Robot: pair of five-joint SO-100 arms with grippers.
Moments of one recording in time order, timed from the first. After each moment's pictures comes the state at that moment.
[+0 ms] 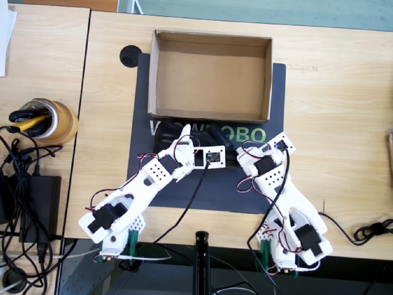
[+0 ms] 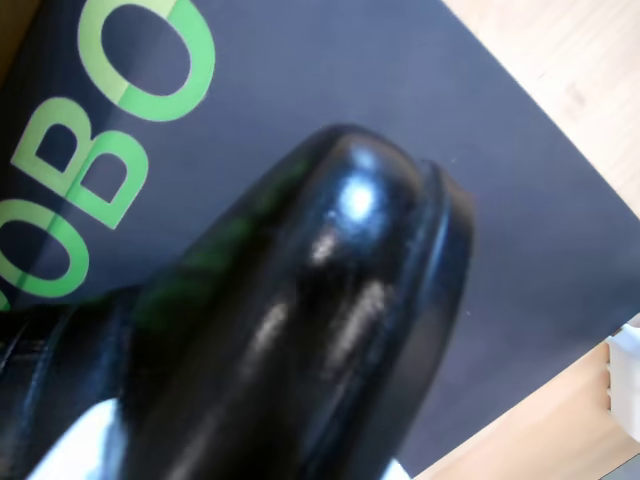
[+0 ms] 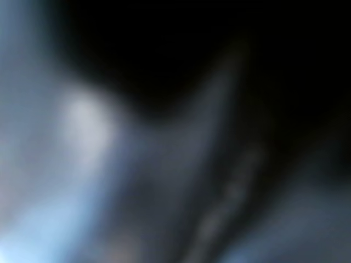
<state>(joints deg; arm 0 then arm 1) 41.7 95.9 111.7 47.8 -47.6 -37.5 106.1 109.7 80.7 -8.0</state>
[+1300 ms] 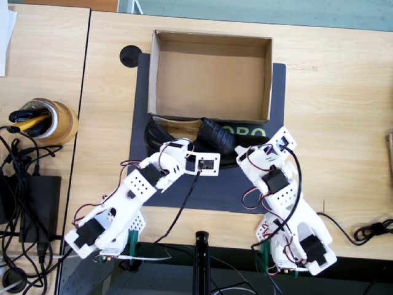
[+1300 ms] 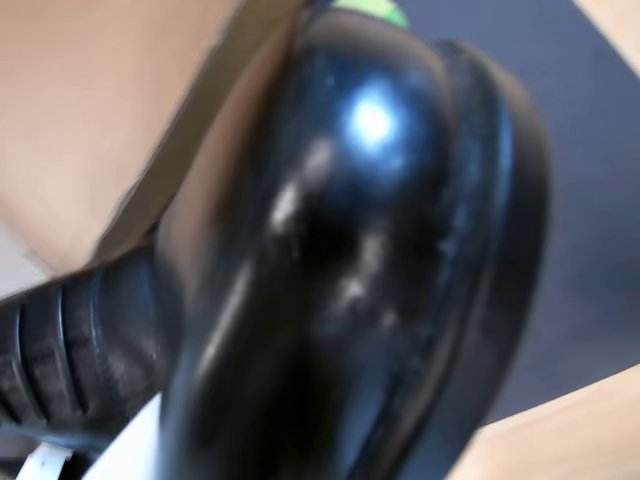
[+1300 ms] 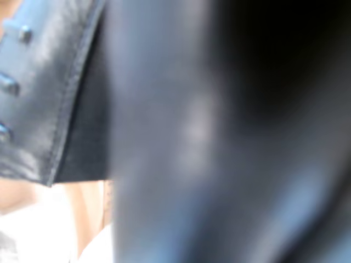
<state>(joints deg) 37.9 119.0 112.8 52.3 -32.8 -37.7 116.5 95.8 84.6 -9.2</state>
